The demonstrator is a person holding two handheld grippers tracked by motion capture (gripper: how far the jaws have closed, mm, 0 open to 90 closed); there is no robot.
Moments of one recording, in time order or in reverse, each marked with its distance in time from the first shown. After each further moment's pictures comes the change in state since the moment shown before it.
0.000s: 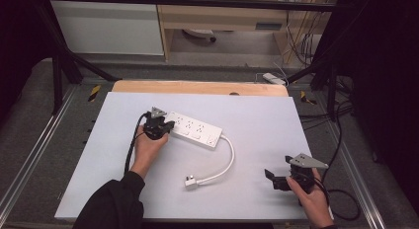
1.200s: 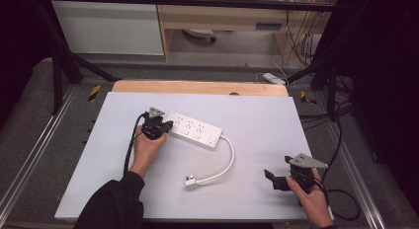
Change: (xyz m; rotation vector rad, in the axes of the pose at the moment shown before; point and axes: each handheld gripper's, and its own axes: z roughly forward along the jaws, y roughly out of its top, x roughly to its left) left arm 0.005 -0.003 0.000 -0.005 -0.003 -0.032; right arm 0.000 0.000 0.000 0.004 0.005 0.000
